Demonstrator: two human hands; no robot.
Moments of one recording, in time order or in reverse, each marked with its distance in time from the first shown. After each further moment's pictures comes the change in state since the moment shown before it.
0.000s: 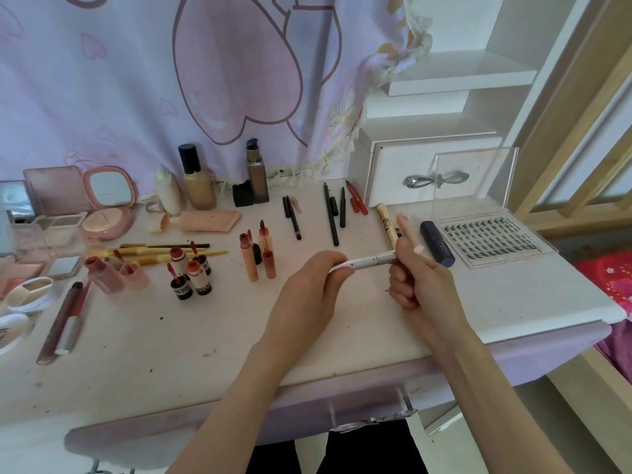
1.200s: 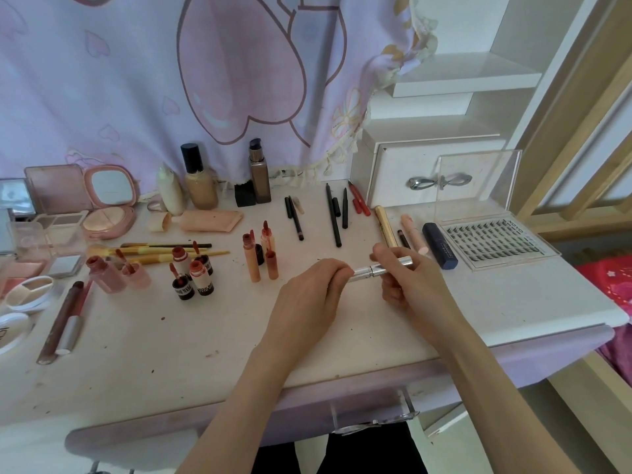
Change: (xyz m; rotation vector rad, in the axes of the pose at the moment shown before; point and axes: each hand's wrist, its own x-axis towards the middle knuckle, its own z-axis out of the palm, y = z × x) left_hand -0.001 -0.007 0.000 0.087 -0.099 -0.082; right_hand 0.006 0.002 0.005 -0.396 -0.040 -0.021
